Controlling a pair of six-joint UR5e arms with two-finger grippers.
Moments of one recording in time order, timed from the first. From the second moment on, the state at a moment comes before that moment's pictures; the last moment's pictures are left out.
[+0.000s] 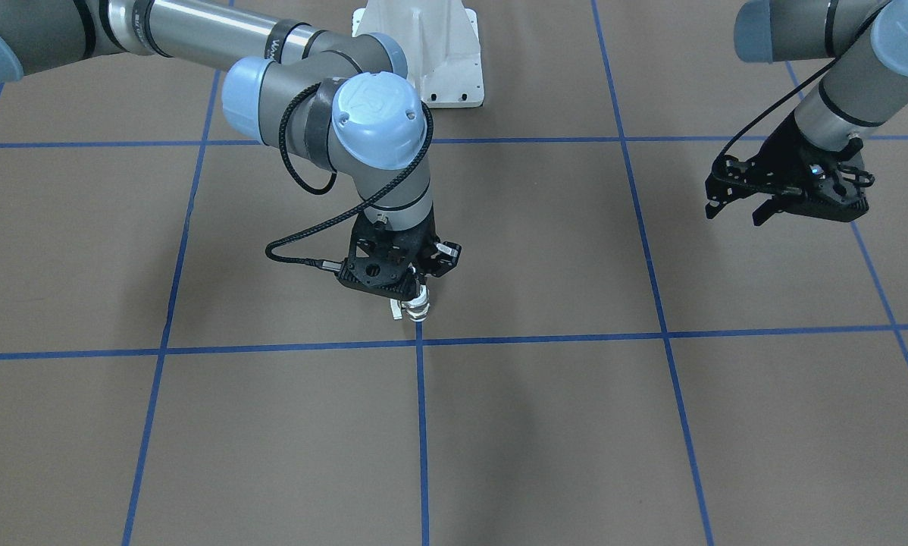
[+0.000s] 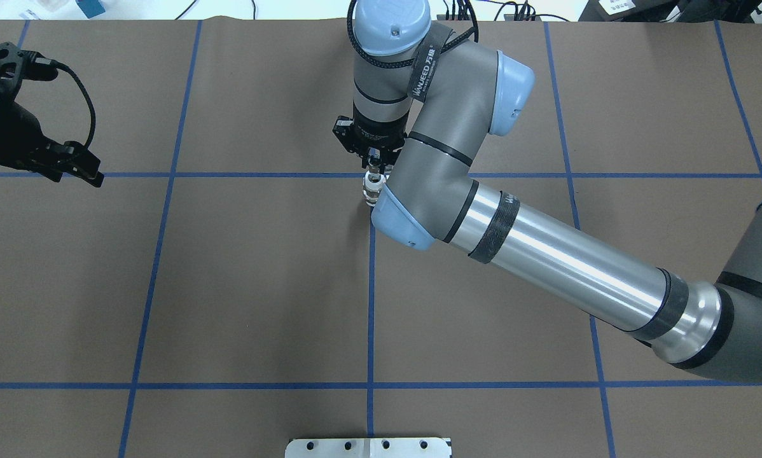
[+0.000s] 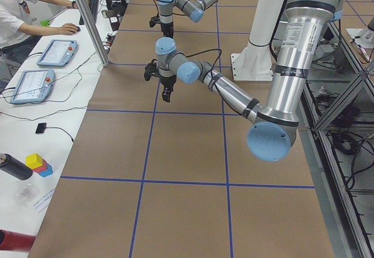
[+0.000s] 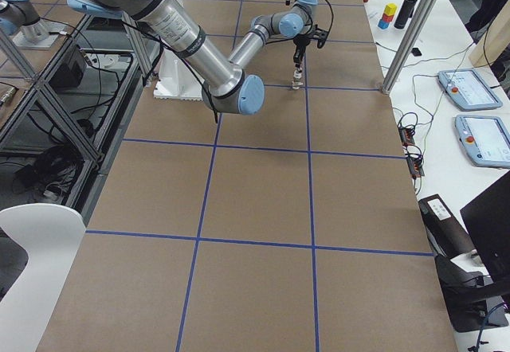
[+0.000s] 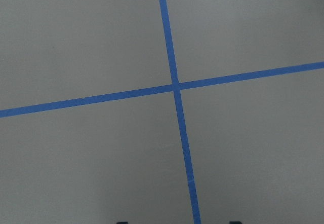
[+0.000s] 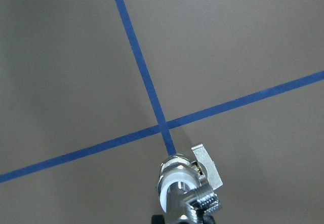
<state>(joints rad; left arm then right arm) -1.03 -1.76 -1.95 -1.59 -2.25 -0.62 0.68 -0.59 1.36 -1.62 2.03 1.41</state>
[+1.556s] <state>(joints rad) -1.03 -1.77 -1.96 -1.59 -2.25 -0.63 0.67 -0.59 1.36 -1.62 2.03 1.40</state>
